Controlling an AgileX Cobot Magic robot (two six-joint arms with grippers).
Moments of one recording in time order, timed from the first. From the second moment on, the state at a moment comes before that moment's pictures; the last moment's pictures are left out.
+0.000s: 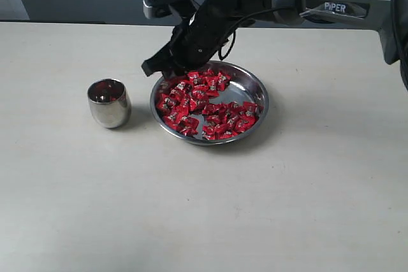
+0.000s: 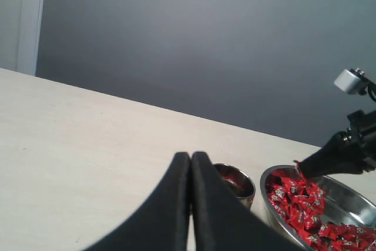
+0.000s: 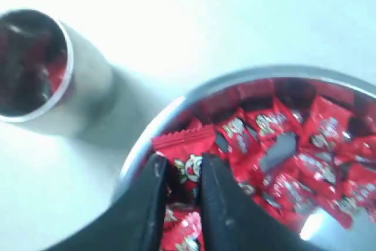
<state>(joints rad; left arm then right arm) 0.10 0.01 0.00 -0.40 0.10 0.06 0.60 2.18 -1.73 0.38 0.67 -0.36</state>
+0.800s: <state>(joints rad) 0.10 0.01 0.00 -0.40 0.10 0.06 0.75 2.28 -1.78 0.74 0.45 -0.70</state>
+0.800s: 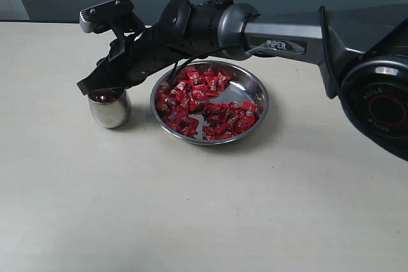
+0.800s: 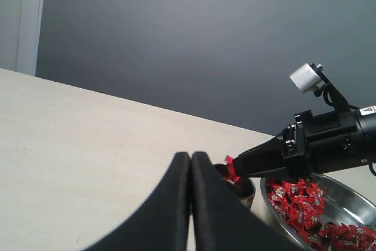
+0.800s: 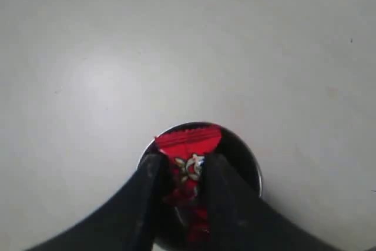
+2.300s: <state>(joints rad) 0.10 0.01 0.00 -0.40 0.10 0.06 0.60 2.34 -1.79 0.06 0.81 -0.21</state>
